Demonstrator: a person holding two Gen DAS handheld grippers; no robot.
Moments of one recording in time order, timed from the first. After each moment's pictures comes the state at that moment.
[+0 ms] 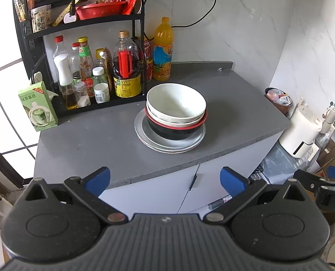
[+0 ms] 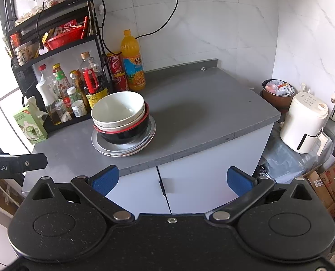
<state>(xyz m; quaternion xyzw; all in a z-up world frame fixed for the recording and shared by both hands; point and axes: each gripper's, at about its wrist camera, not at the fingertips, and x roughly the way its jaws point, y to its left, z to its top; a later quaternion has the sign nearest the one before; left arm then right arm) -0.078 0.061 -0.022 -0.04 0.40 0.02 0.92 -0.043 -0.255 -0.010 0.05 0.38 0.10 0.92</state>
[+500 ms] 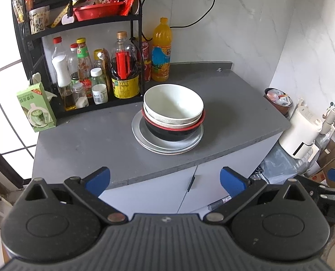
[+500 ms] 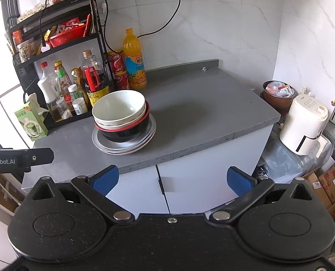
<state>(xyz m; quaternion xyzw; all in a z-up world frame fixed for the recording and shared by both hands) -0.075 0.055 -0.021 -0.04 0.39 0.02 0.92 -0.045 -0.254 -0.007 0.04 0.38 0.10 0.92</state>
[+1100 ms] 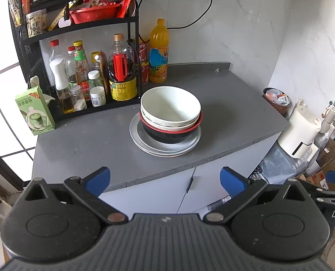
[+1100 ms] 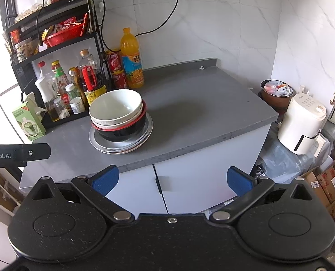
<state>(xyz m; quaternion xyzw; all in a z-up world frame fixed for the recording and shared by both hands) -0.072 0.051 -0.018 -0.04 0.39 0.01 0.92 -0.043 -0.254 -0.010 0.04 0.38 0.10 0.92</state>
